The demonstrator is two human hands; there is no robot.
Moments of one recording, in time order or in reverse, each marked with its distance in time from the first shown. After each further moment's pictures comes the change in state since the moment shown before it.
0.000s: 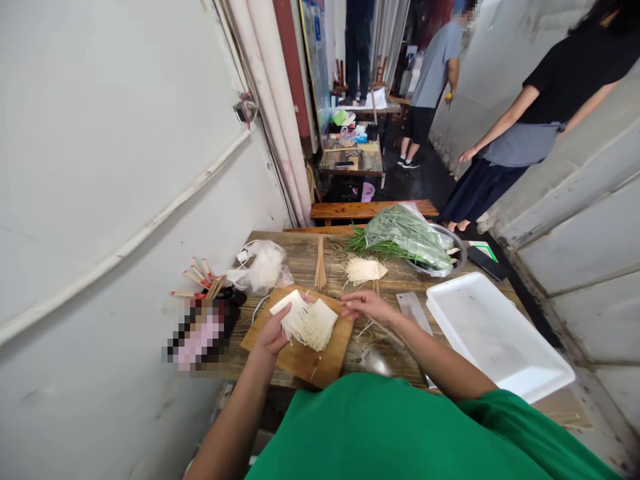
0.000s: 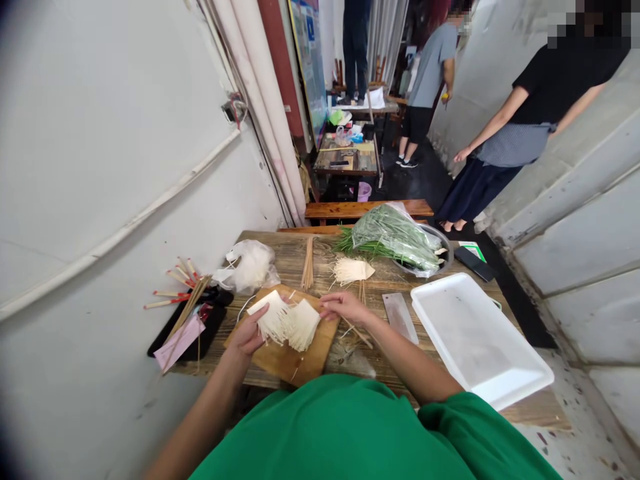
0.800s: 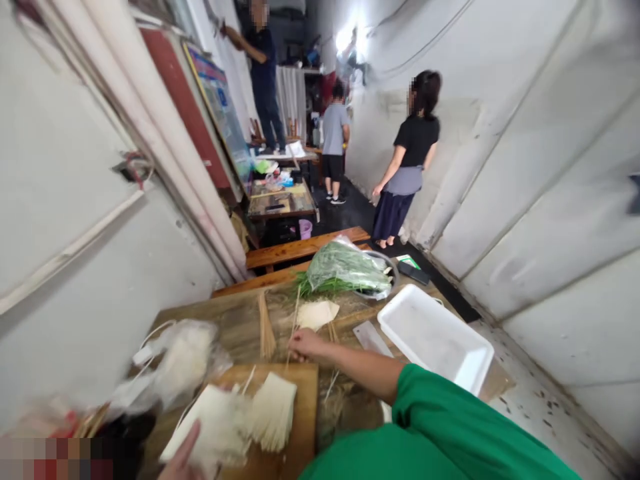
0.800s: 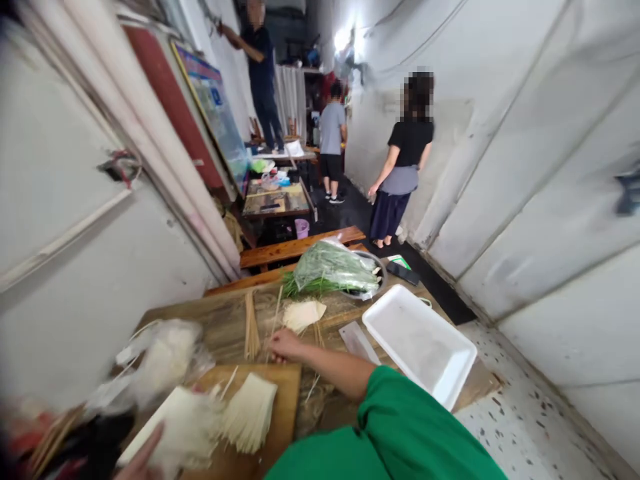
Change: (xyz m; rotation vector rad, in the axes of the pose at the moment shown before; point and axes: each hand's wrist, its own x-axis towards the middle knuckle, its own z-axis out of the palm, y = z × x) left_hand -0.016 0.029 -0.028 0.204 0.242 -0.049; right_hand 0.096 0.008 -0.002 -0.129 0.290 0.352
